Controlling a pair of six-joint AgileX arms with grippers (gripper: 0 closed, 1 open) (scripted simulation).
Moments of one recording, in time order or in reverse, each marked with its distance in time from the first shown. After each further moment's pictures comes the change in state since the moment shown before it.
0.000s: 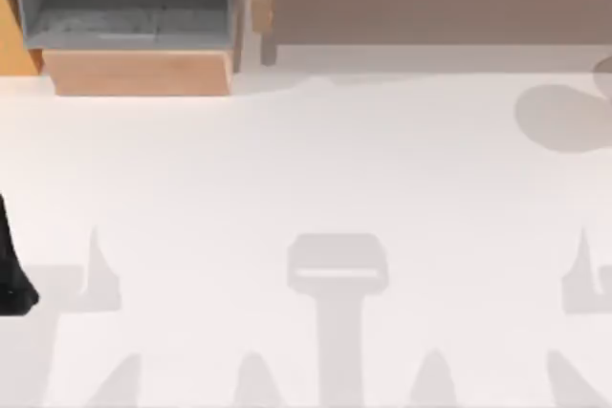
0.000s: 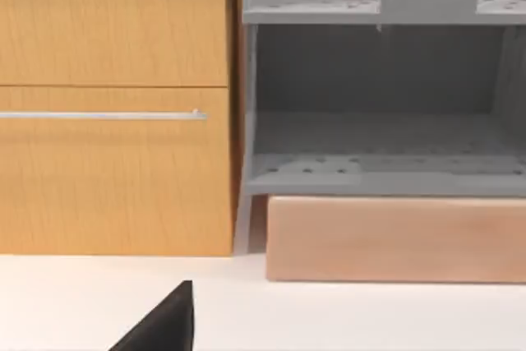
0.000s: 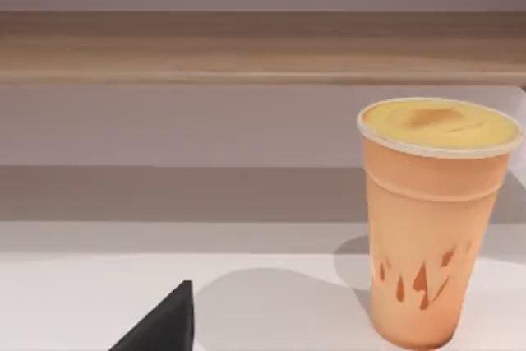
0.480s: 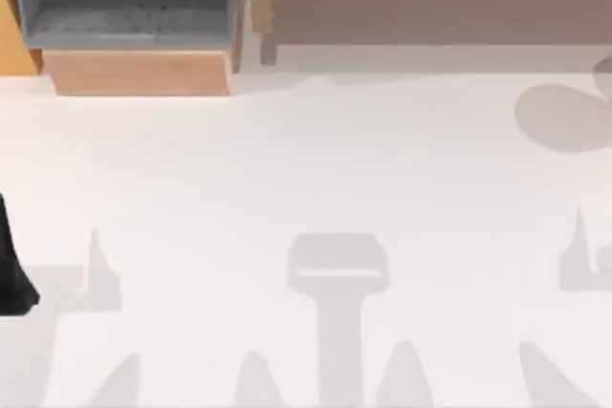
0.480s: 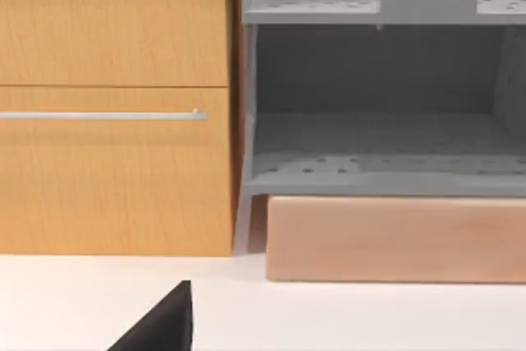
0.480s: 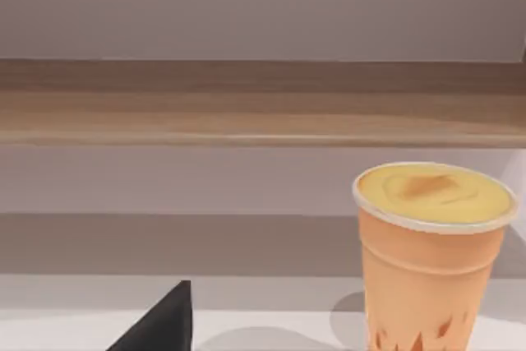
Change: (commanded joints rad) left arm 0.000 0.000 0.000 0.000 0.000 0.000; right arm -0.031 0.219 0.059 0.208 -0.028 0.000
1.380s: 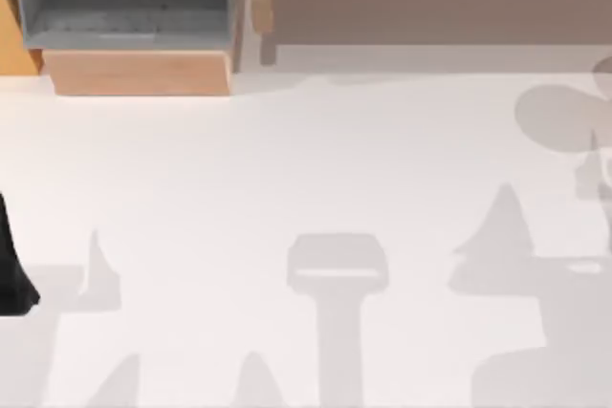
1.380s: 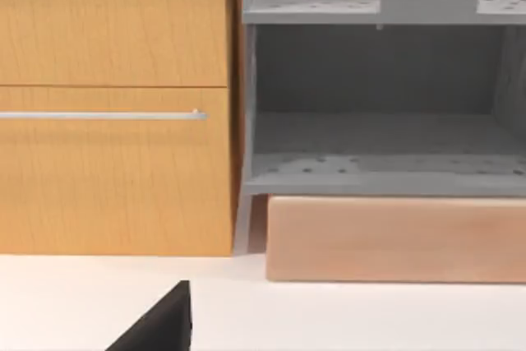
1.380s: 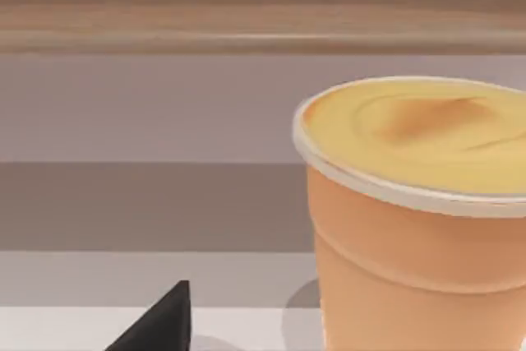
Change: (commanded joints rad) left arm 0.000 0.000 0.000 0.000 0.000 0.000; right arm -0.176 1.547 0.278 1.173 -0.156 0.005
